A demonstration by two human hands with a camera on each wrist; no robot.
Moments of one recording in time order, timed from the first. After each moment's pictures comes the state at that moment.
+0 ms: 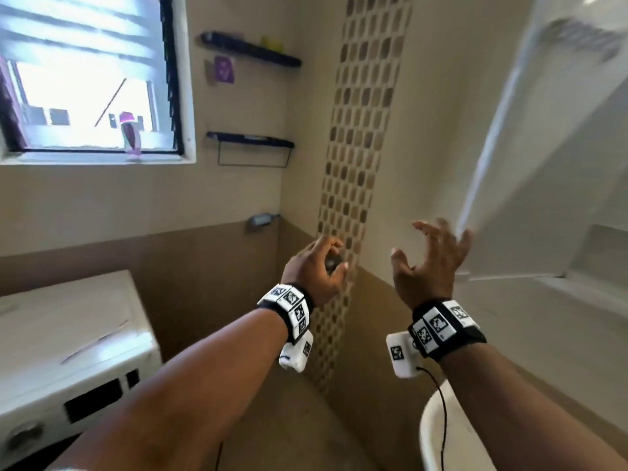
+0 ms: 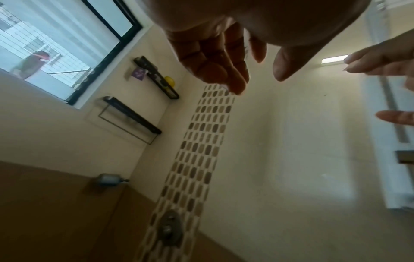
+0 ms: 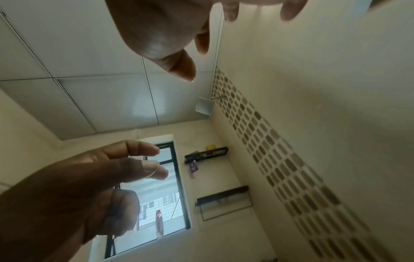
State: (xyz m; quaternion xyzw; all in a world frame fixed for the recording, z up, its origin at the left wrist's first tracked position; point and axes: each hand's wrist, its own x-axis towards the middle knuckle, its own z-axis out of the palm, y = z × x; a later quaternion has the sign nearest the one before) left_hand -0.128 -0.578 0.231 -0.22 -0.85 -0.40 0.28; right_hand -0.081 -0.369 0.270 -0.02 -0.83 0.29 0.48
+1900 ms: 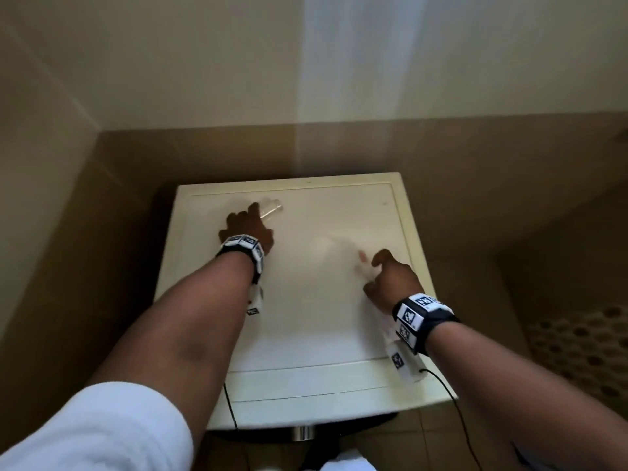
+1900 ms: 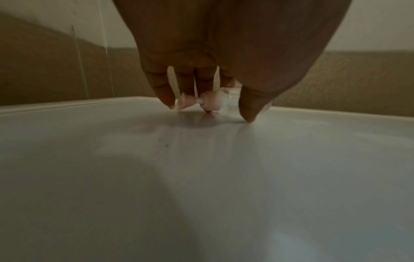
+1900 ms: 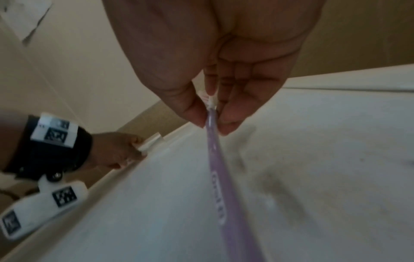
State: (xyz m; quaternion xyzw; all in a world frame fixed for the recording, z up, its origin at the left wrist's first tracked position) left_hand -0.387 -1.437 -0.106 0.40 -0.90 -0.13 -0.10; right_hand -0.452 -1.133 -0.078 0.18 -0.94 0.16 -0.25
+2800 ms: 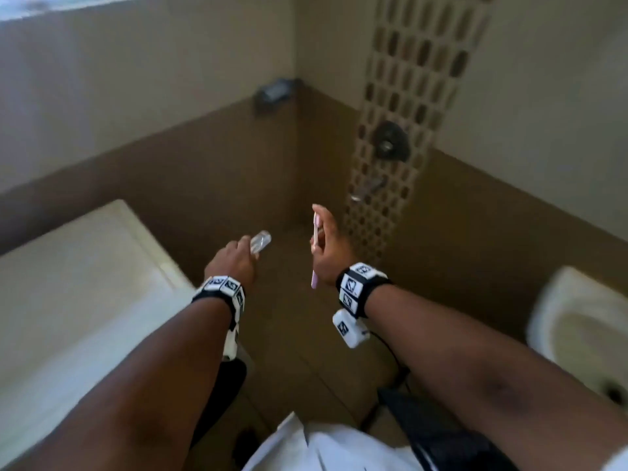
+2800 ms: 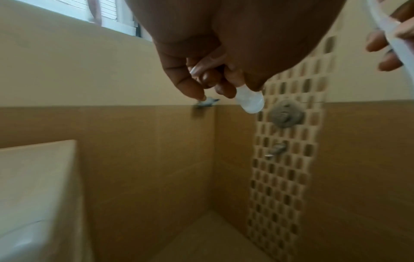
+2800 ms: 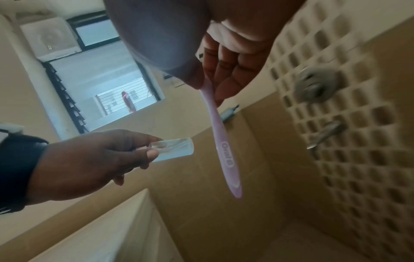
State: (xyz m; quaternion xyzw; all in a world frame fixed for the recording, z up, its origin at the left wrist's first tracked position) left_hand -0.341 -0.878 -0.017 -0.02 -0.99 -0.13 -0.03; right_hand -0.306 -0.657 0.023 0.00 -0.89 0.45 0.03
